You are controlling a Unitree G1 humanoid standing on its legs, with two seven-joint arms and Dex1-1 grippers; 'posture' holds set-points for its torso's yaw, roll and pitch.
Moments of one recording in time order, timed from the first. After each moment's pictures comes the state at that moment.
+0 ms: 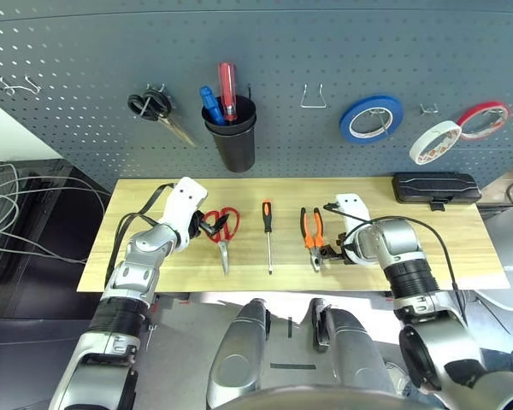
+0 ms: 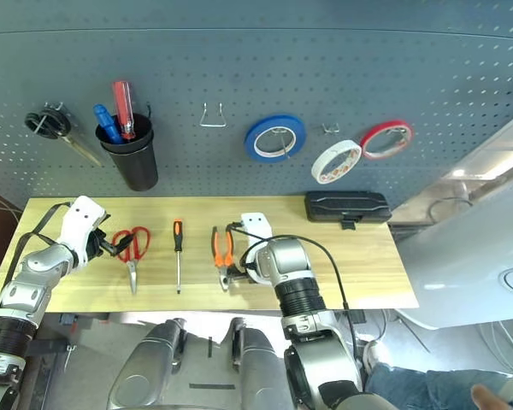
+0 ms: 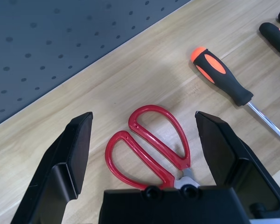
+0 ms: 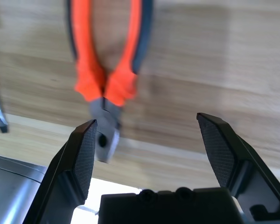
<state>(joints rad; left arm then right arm) -0.27 0.49 0.00 0.30 0.00 0.19 -0.54 -0.53 -0.06 0.05 0.33 0.12 1.24 0.15</state>
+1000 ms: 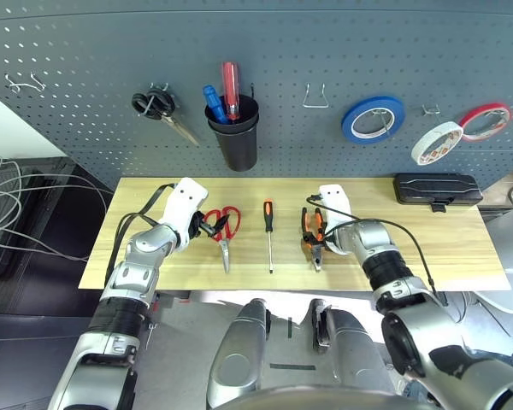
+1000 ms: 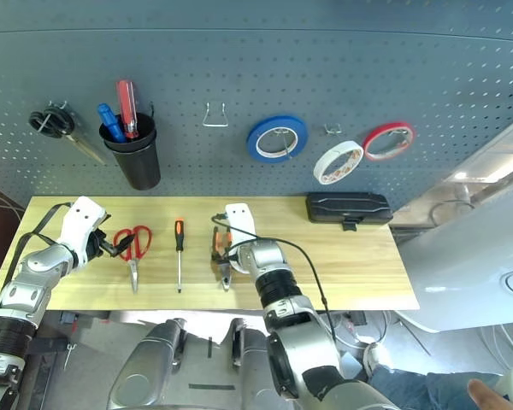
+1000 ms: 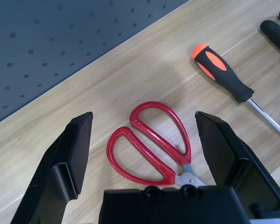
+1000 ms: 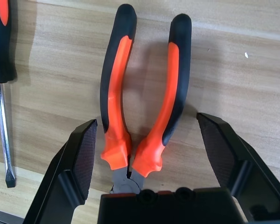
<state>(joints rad) -0.26 0.49 -0.01 0.30 0.00 0.19 -0.54 -0.65 0.00 0.06 0.70 0.07 0.86 0.15</state>
